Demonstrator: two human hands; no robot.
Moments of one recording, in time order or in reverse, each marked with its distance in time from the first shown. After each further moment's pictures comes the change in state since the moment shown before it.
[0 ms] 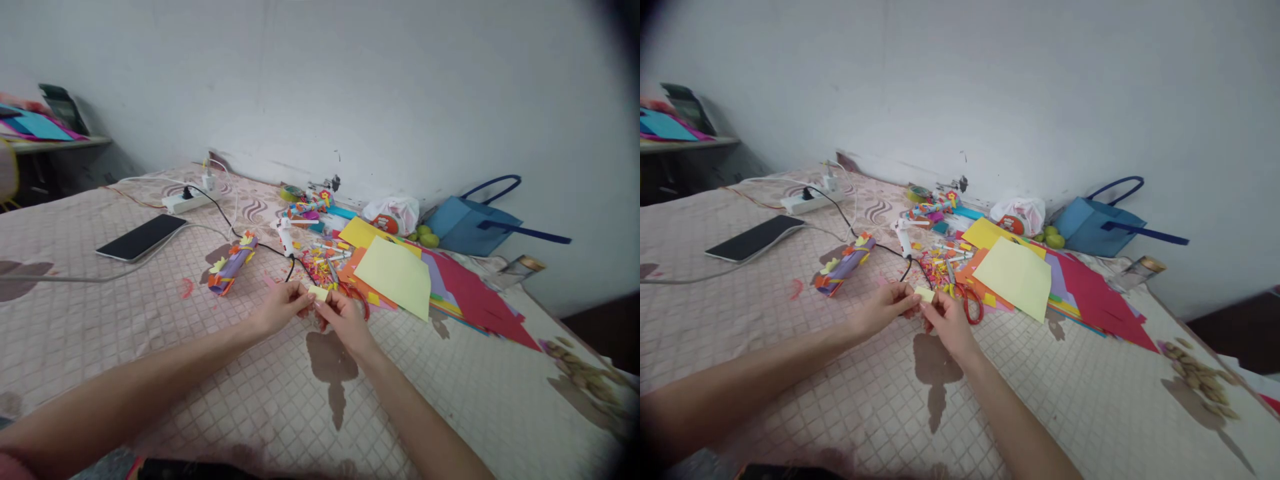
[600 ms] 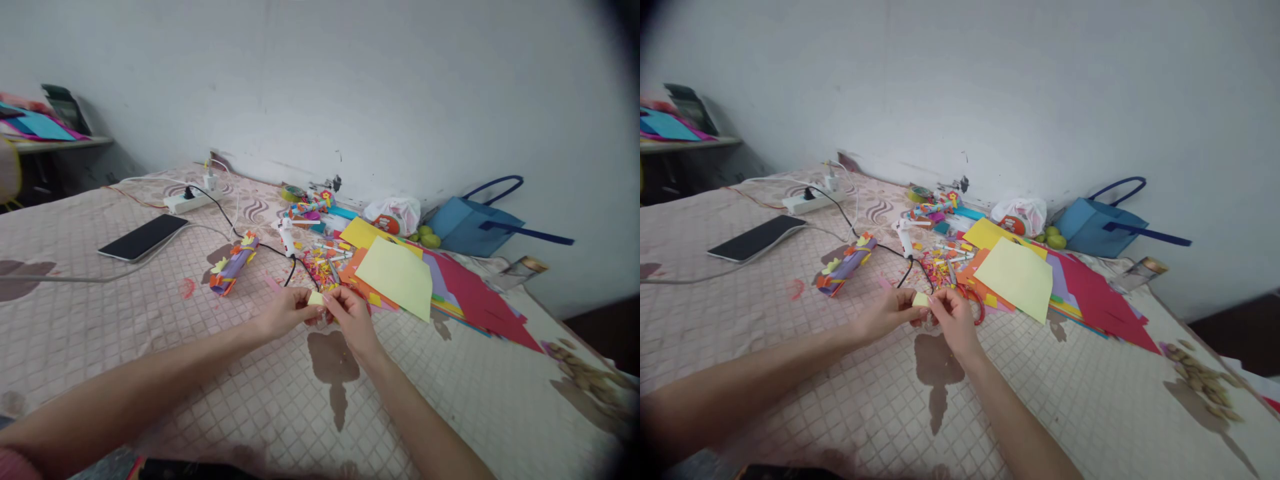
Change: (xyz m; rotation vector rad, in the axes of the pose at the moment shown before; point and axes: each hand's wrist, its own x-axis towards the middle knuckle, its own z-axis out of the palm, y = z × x) left_hand -0.003 0.004 0.007 -0.132 -0.127 -0.078; right_hand -0.002 -0.008 -0.002 -0.028 0.111 -0.054
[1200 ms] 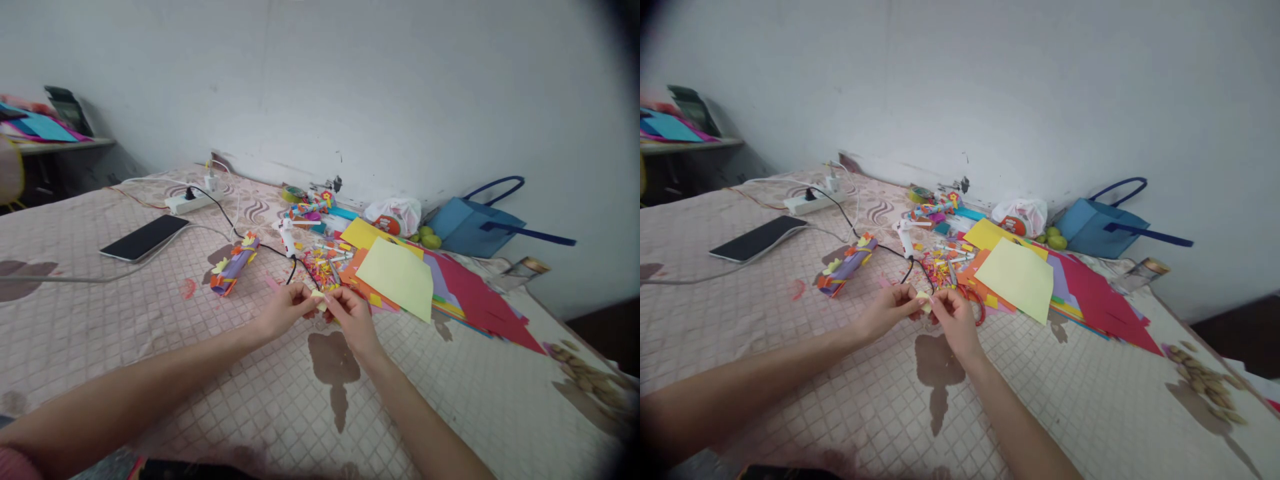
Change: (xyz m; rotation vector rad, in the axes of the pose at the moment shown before) left_hand 0.001 -0.003 0.000 0.073 0.143 0.073; right_hand -0.001 0.000 -0.001 0.006 0.008 -0.021
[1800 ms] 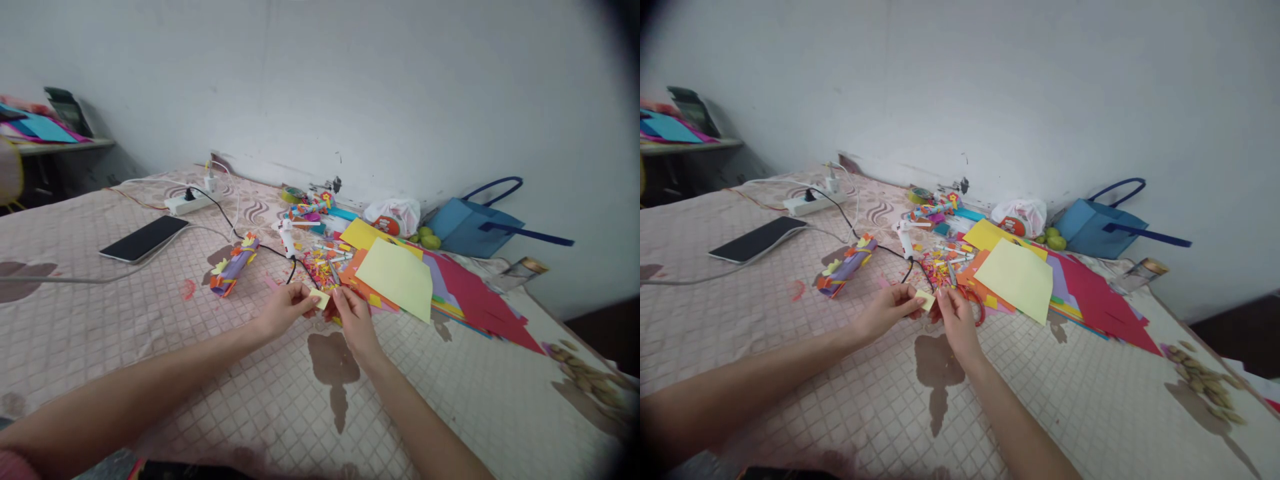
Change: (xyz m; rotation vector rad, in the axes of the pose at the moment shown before) left_hand 0.002 -0.002 -0.002 -0.049 0.022 -0.042; right_hand 0.000 0.000 0.002 0.029 0.071 0.022
